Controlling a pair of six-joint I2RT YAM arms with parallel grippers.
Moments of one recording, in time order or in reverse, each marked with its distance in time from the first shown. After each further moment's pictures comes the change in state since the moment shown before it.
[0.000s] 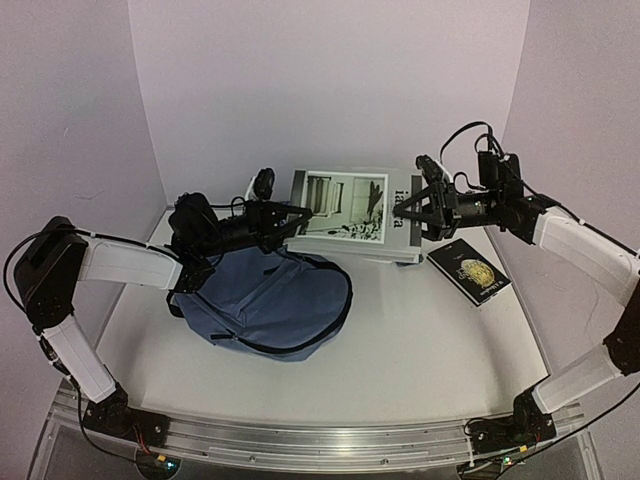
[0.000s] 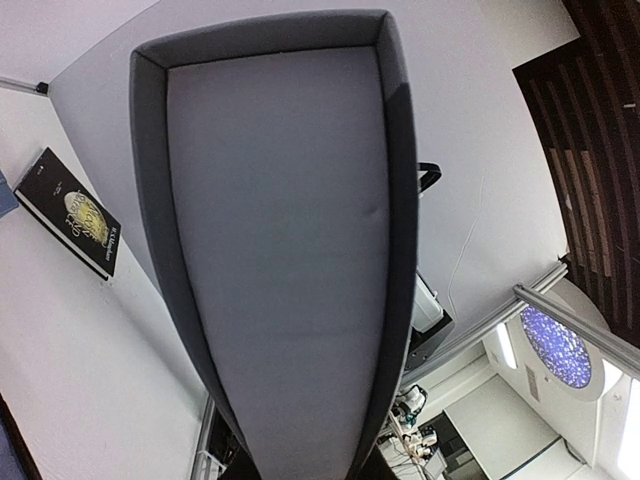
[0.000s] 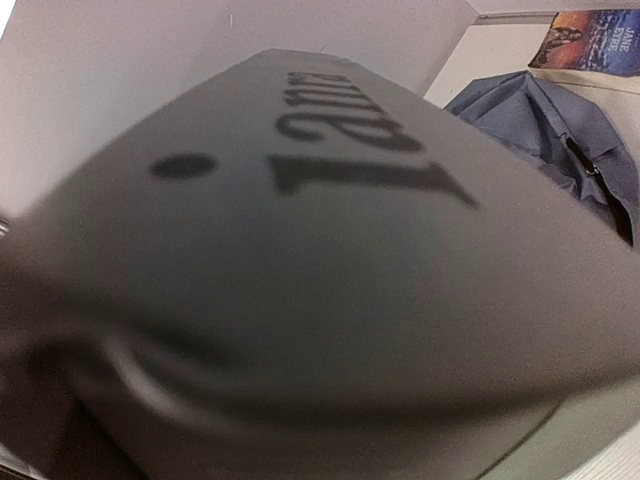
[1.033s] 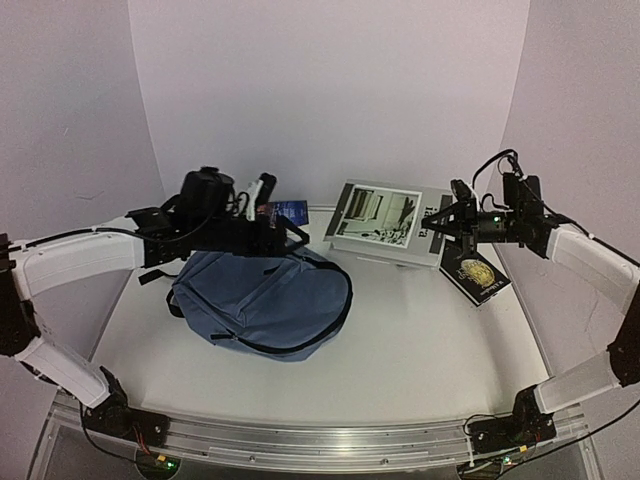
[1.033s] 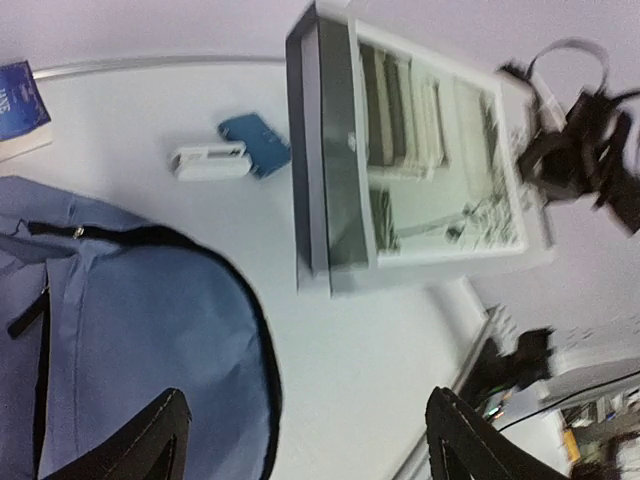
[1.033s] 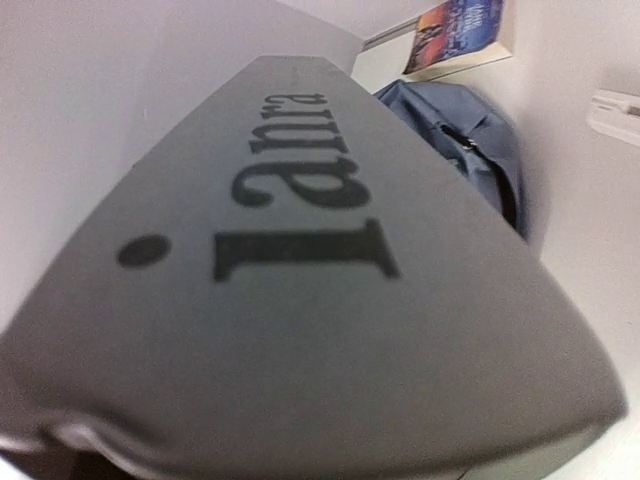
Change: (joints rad) left arm -0.101 -0.259 0.206 -1.206 -0.481 0.725; right arm -0.179 -0.069 -0.159 -0.005 0.093 0.117
